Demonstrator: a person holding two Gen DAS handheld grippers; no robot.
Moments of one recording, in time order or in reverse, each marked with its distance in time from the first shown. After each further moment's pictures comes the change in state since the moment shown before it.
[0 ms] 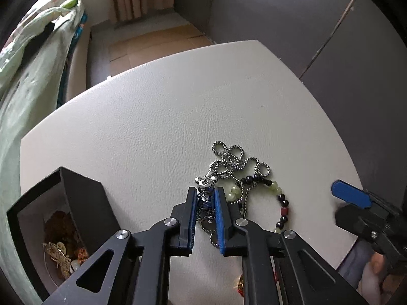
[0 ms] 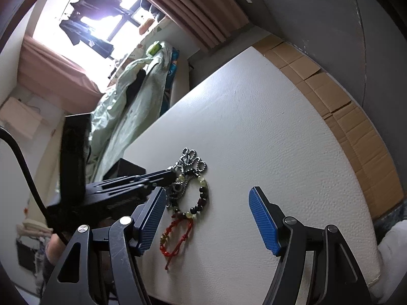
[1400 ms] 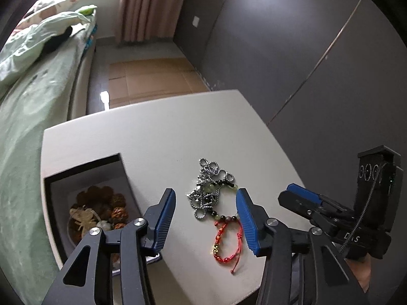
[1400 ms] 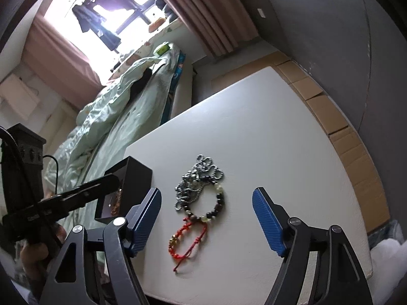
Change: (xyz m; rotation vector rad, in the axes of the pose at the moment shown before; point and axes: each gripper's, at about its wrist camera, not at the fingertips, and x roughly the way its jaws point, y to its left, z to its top) left arm -0.082 0.020 -0.022 -0.095 -0.176 -0.139; right arm -0.017 0.030 0.002 -0.100 -0.050 -0.053
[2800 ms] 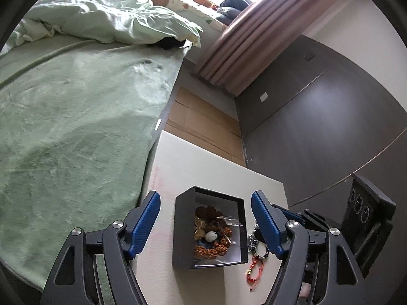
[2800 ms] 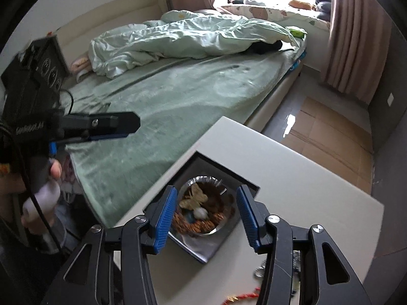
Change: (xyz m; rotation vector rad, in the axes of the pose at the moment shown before) left arm -0.125 0.160 -0.052 -0.547 -0.345 0.007; right arm 0.076 0.213 0.025 -0.794 0.269 0.096
